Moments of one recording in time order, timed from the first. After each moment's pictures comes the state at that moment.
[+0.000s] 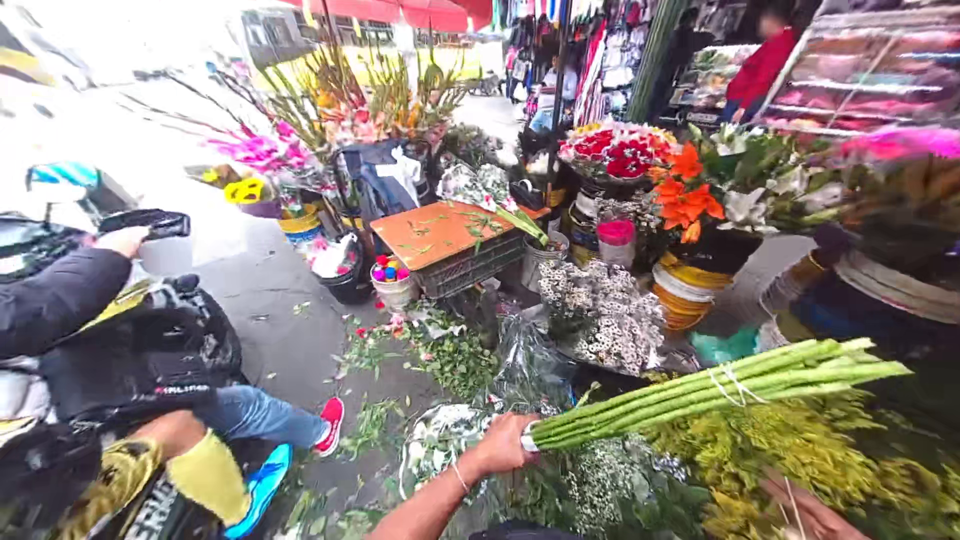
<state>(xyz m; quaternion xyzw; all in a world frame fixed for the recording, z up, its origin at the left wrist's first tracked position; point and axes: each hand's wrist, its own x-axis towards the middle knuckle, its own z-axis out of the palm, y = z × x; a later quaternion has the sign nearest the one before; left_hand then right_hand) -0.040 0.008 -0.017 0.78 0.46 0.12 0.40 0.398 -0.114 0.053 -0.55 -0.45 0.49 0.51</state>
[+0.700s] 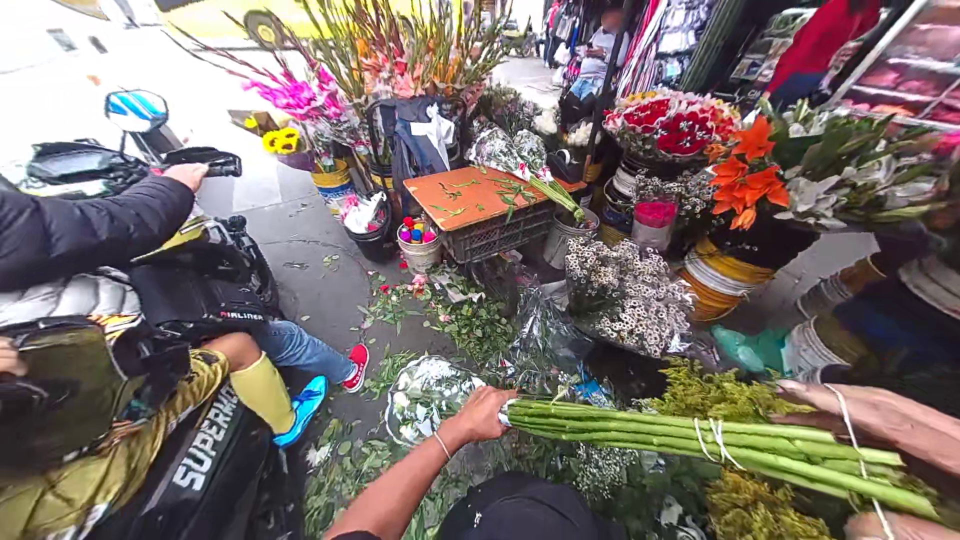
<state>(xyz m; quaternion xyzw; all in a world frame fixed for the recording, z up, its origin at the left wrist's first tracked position) -0.126 -0.047 -0.039 0.79 0.50 0.10 0.33 0.307 -0.084 0.253 -0.38 -0.86 0.26 0.21</state>
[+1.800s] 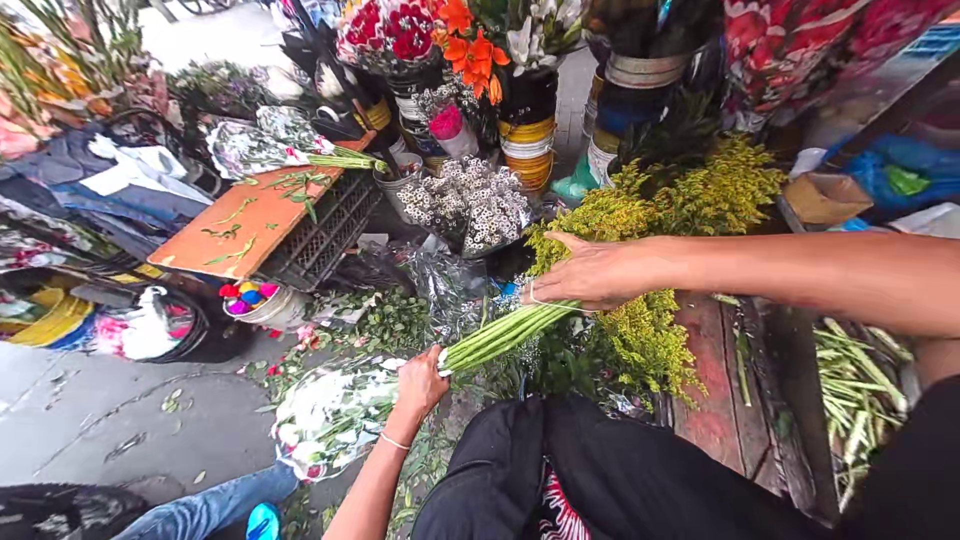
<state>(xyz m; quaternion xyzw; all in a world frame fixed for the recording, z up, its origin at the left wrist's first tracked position) -0.016 -0.070 -0.009 0.84 0.53 0.01 0.12 0.341 -0.109 0.186 -0.32 -0.93 0.13 -0.14</state>
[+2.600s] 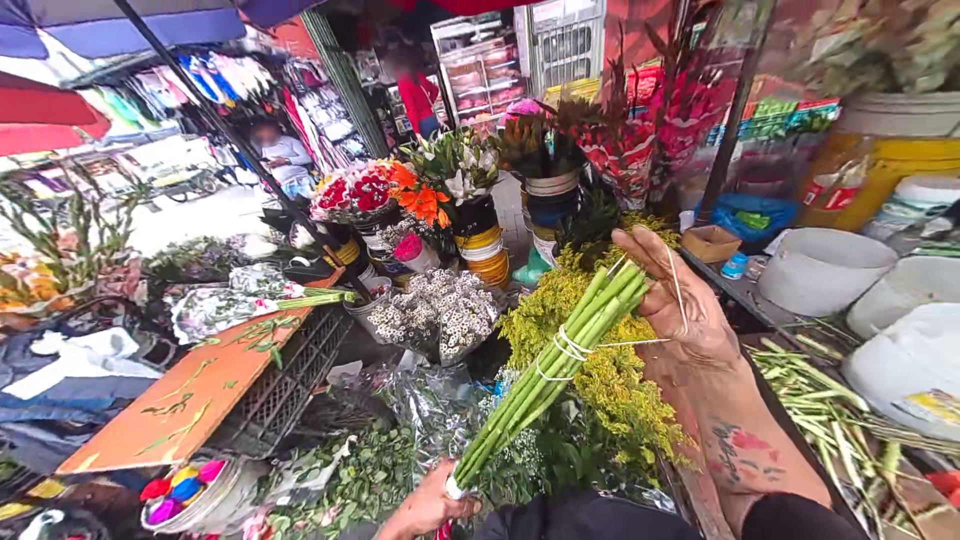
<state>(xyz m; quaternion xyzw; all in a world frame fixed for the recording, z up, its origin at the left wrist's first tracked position) 0.020 -0.045 0.012 0.80 0.25 -0.01 0.54 0.400 -0.240 0.191 -0.28 -0.62 0.15 0.71</state>
